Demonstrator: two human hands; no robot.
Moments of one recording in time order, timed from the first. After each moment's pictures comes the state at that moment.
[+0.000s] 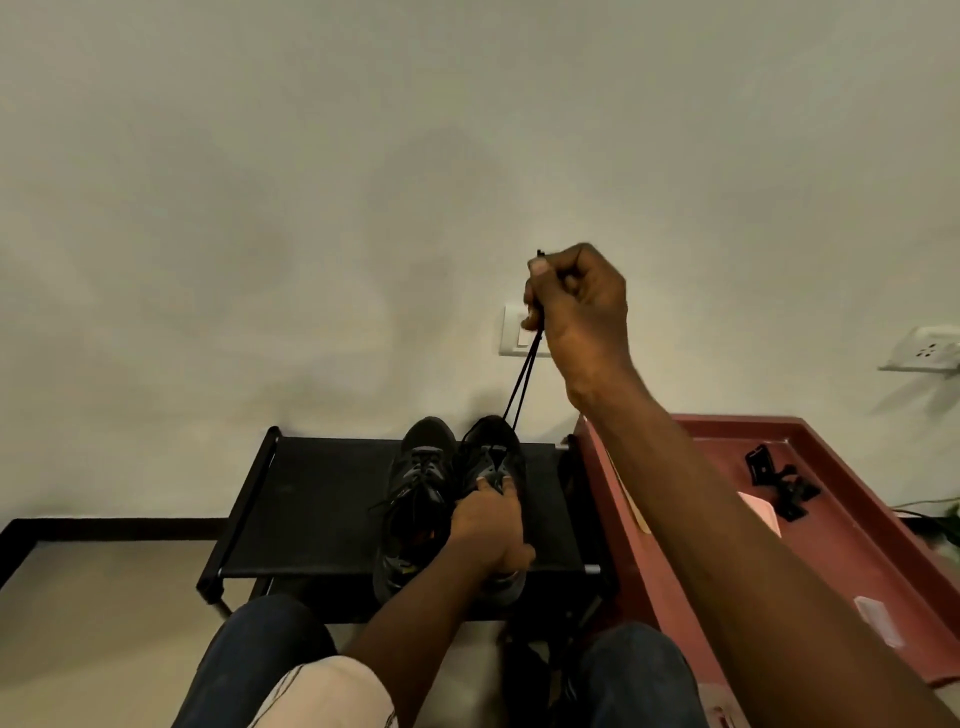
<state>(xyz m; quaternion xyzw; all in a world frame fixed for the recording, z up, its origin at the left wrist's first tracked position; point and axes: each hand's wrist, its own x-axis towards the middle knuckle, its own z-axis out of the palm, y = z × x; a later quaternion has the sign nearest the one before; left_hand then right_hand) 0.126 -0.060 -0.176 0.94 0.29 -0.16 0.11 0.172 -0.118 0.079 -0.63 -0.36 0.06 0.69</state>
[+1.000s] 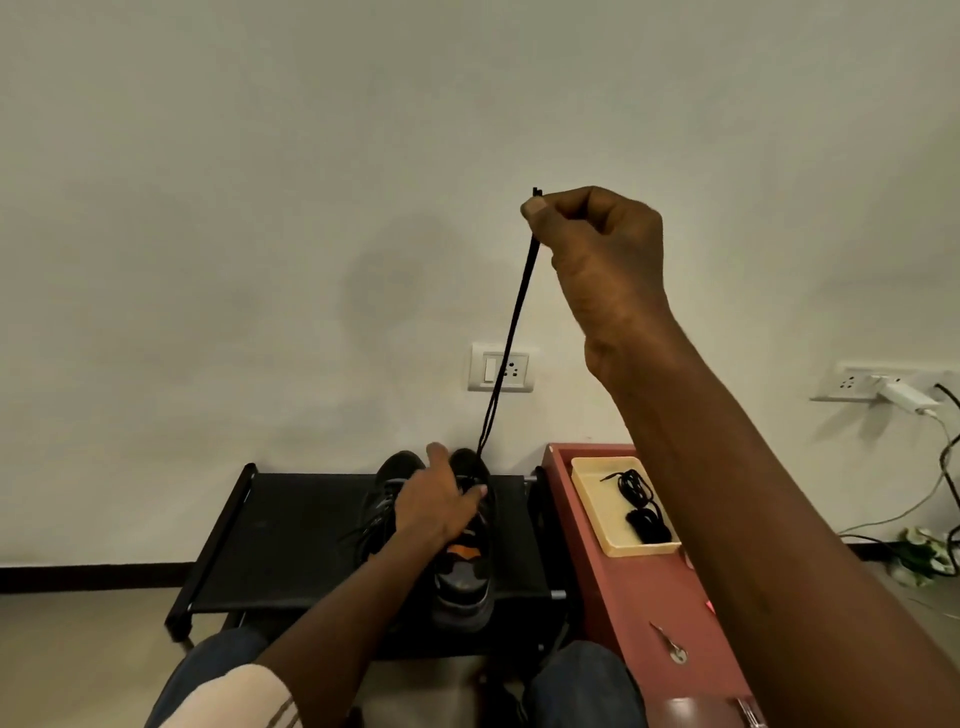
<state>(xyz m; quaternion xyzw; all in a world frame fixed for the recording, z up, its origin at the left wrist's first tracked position) 0.106 -0.044 -0.116 0.86 0.40 0.16 0.27 0.132 -0.187 0.190 -0.65 -0.34 0.01 0.69</state>
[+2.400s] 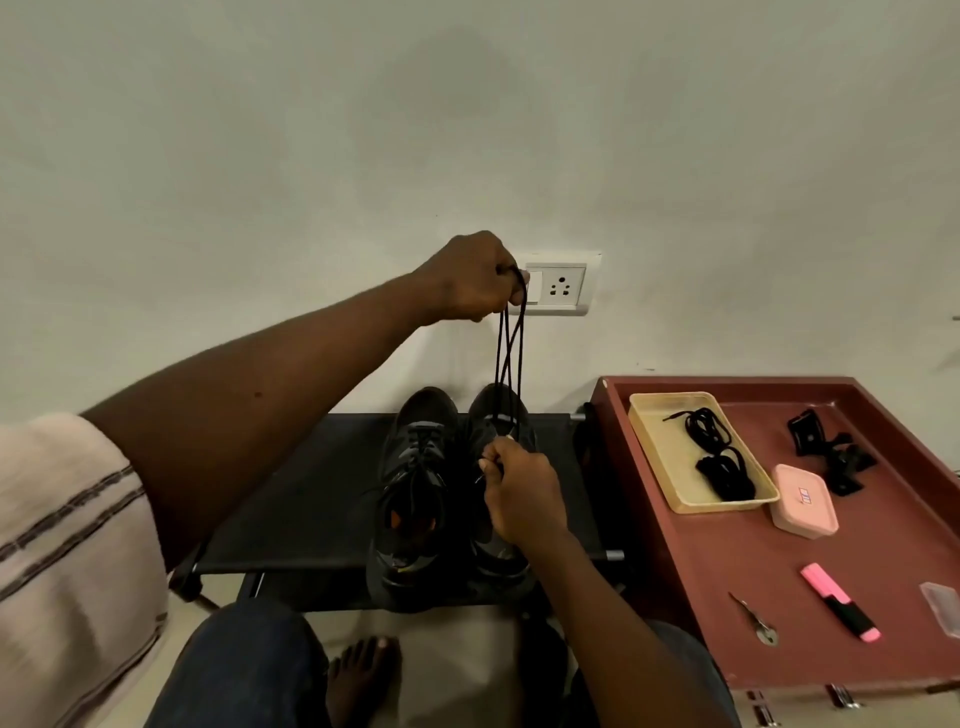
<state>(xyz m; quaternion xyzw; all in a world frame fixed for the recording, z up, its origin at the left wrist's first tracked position) 0.168 0.066 0.020 0.91 0.21 0.12 0.34 0.178 -0.105 -0.181 -0.85 -0.39 0.09 0.33</state>
